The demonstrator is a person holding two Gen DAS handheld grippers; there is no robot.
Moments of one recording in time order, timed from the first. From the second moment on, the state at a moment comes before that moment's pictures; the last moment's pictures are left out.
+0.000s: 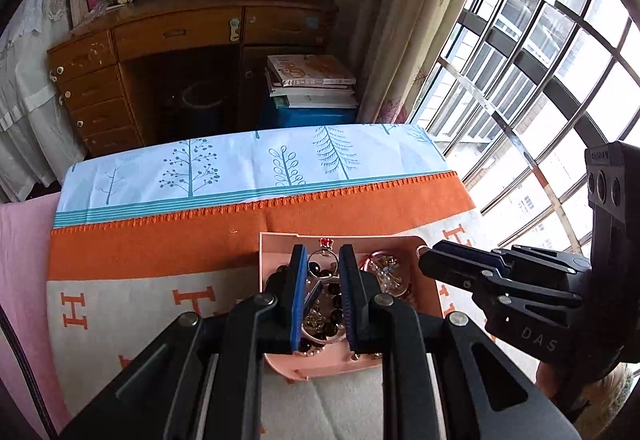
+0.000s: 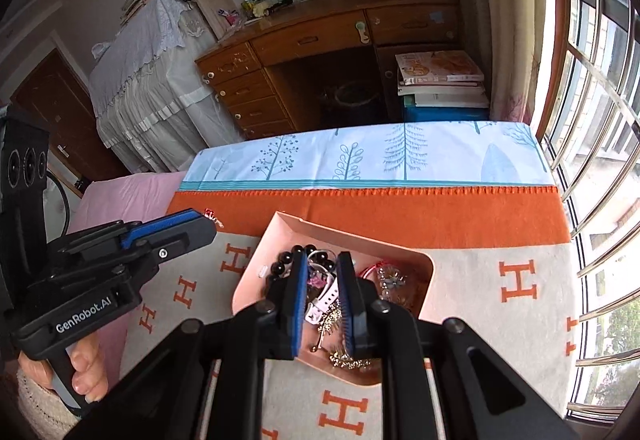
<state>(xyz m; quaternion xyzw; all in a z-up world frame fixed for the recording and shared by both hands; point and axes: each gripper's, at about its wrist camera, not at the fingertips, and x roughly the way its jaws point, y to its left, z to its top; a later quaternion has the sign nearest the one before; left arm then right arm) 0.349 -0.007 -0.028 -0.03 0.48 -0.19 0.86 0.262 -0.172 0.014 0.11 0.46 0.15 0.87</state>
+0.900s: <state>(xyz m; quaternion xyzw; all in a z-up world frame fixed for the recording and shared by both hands) 0.325 -0.025 -0.041 0.04 0.44 -0.15 0.88 0.276 -0.184 -0.045 0.11 0.49 0.12 0.86</state>
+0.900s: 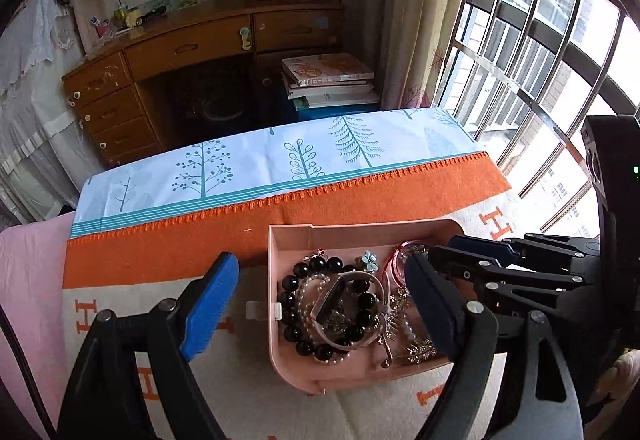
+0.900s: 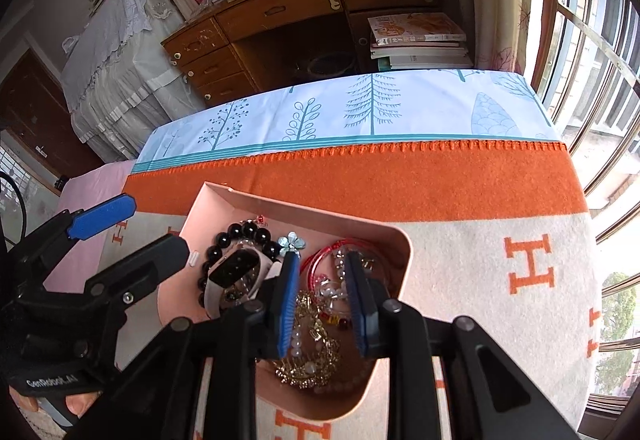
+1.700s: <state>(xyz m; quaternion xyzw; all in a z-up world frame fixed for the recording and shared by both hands) 0.111 0.022 0.034 0.01 0.37 -0.03 0.93 0.088 -0.167 0.016 0.06 0.42 0.10 0.90</state>
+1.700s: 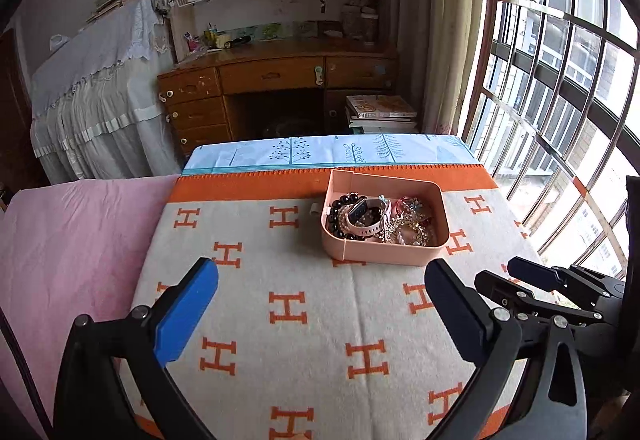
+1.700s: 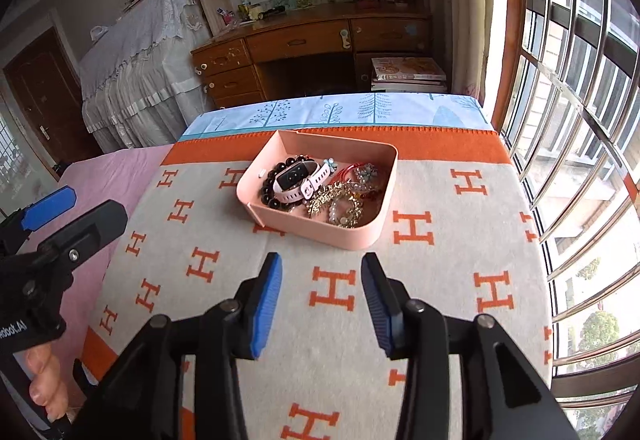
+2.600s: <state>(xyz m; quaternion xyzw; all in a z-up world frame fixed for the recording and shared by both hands) -0.027 0.024 0.056 0.00 0.34 0.02 0.94 -0.078 -0.153 0.075 0.06 0.30 0.05 0.95</state>
